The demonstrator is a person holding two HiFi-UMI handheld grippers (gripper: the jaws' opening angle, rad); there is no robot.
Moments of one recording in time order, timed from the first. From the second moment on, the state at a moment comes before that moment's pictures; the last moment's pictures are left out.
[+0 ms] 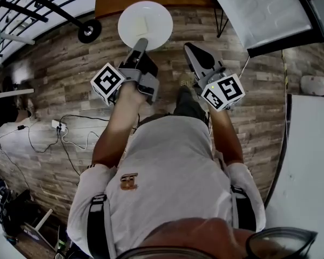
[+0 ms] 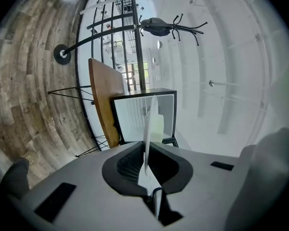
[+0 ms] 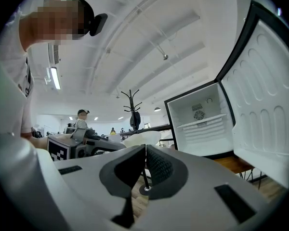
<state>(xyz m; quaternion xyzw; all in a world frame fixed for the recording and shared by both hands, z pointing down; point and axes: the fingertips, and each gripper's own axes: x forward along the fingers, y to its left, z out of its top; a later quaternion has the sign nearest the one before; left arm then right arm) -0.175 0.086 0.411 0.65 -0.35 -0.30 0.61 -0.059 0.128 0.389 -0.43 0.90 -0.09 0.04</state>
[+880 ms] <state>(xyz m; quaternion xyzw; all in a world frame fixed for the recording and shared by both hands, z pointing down) -0.049 -0.152 0.385 0.63 -0.40 -0.33 0.58 0.051 -0.082 0.358 -0.37 0.93 -0.03 0.01</state>
